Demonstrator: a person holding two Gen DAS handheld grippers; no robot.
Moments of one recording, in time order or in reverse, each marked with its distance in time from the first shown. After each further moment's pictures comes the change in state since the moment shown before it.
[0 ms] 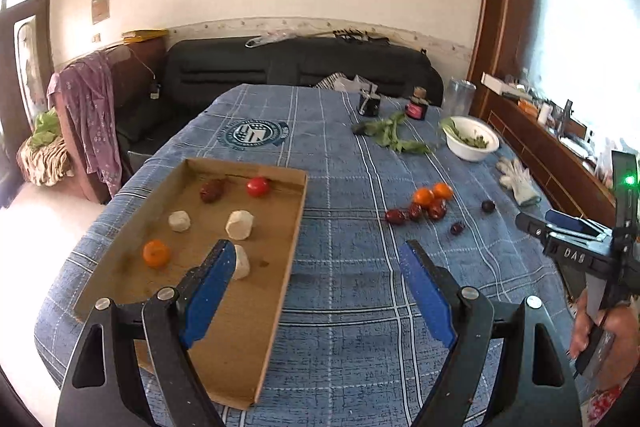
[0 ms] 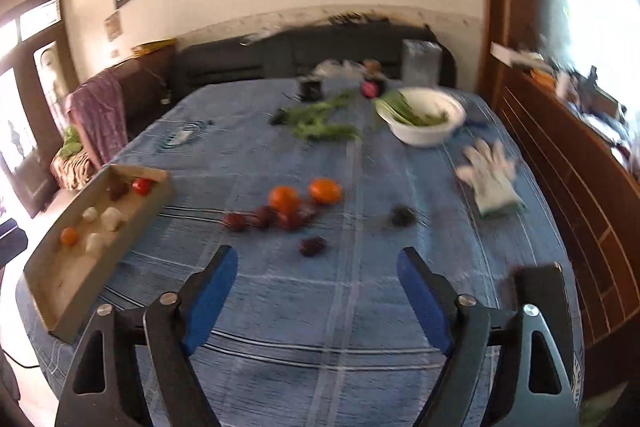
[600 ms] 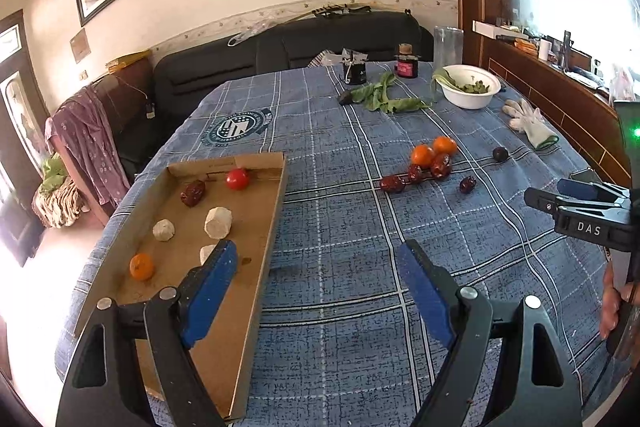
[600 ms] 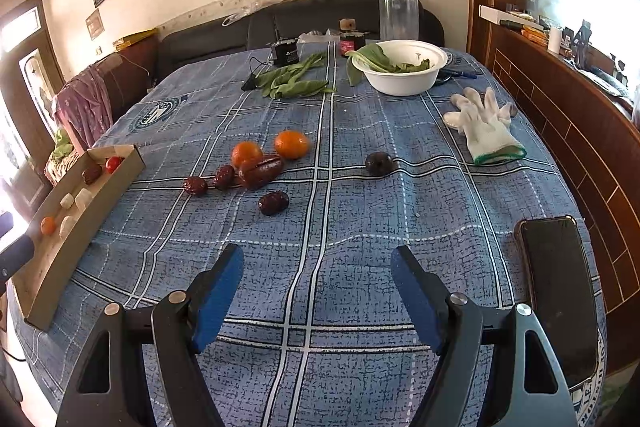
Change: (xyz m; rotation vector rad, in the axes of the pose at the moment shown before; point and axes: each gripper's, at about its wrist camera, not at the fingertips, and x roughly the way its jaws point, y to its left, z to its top) left arm 0.037 -0.048 -0.015 0.185 0.060 0.077; right arm 0.031 -0.022 -0.024 0.034 0.070 -0.002
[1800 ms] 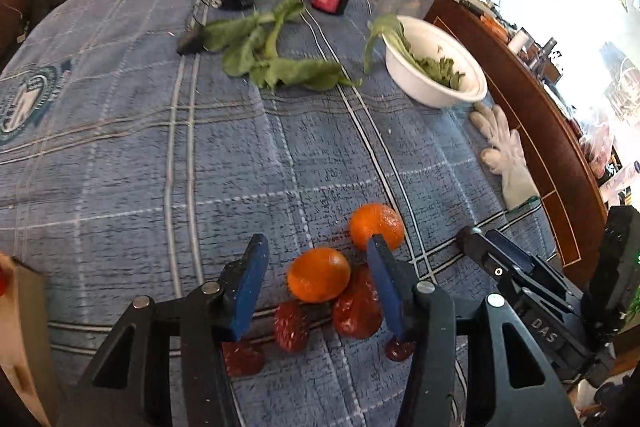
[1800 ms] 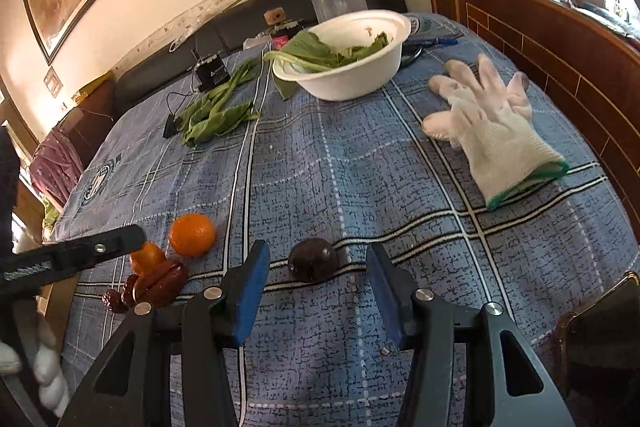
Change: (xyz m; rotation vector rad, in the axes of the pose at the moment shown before) left arm 0.235 -0.083 0.114 -0.101 0.343 -0.460; right arm 0.106 -0.070 0.062 0.232 0.035 0.012
